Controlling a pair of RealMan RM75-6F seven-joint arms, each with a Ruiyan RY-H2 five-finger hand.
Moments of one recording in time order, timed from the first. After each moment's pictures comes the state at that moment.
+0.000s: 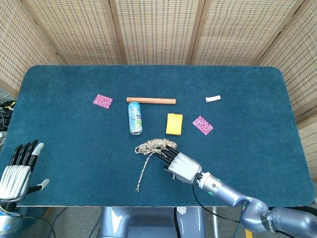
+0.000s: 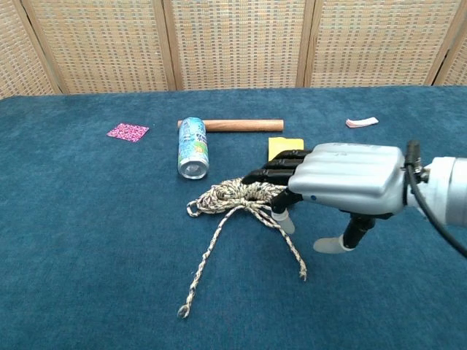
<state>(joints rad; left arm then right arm) -0.06 -1.16 -0.01 -1.75 1.57 1.51 0.23 0.69 -1.44 0.12 -1.59 -1.70 0.76 -0.39</state>
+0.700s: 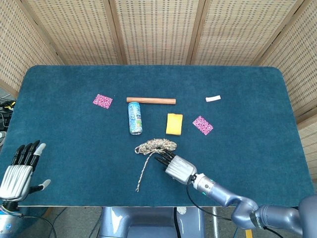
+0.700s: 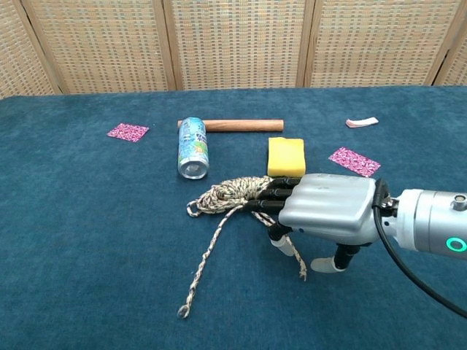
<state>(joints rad) -0.07 -1.16 0.00 -1.75 1.56 1.49 0.24 0.74 -1.54 0.05 -1.48 -1.61 0.76 -0.52</state>
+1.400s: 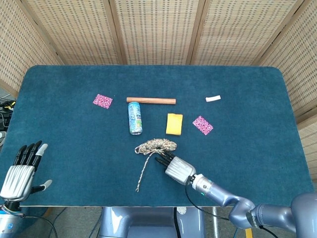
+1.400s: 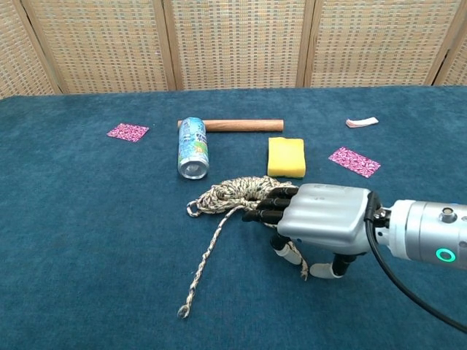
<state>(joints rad) -0.07 -1.17 0.00 -1.75 1.56 1.48 0.24 0.77 -1.58 0.02 -1.44 -1.57 0.77 -0.55</state>
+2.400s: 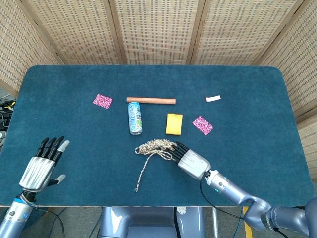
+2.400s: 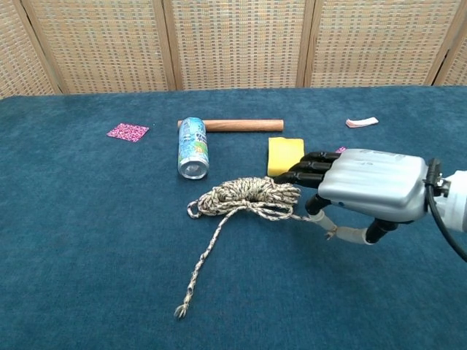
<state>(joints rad) -0.19 -1.22 -0.01 -1.68 1.64 1.38 0.32 0.72 -1.48 -0.04 -1.40 -1.66 0.97 -0.42</state>
